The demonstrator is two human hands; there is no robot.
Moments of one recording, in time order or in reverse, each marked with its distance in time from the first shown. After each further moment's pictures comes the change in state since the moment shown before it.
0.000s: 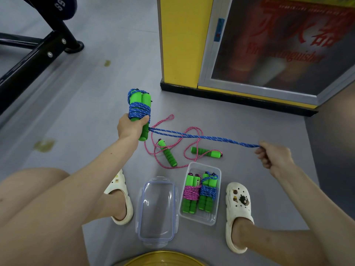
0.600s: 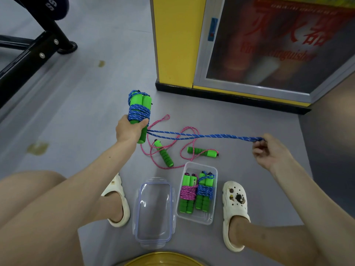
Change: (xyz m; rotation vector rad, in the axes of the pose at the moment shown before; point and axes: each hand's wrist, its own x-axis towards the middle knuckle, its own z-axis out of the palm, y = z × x) left_hand 0.001 -0.009 0.010 0.104 -0.015 0.046; right_hand -0.006 -0.015 0.003 0.621 -0.129 0.186
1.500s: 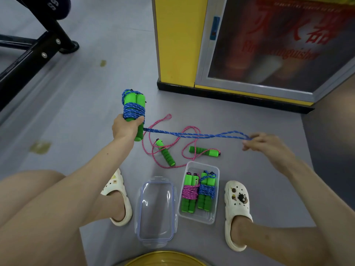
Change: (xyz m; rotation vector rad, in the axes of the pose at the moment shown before) left_hand 0.010 0.001 -0.009 -0.021 0.044 -0.060; right_hand -0.007 -0.005 -0.012 -1.071 -0.376 -0.490
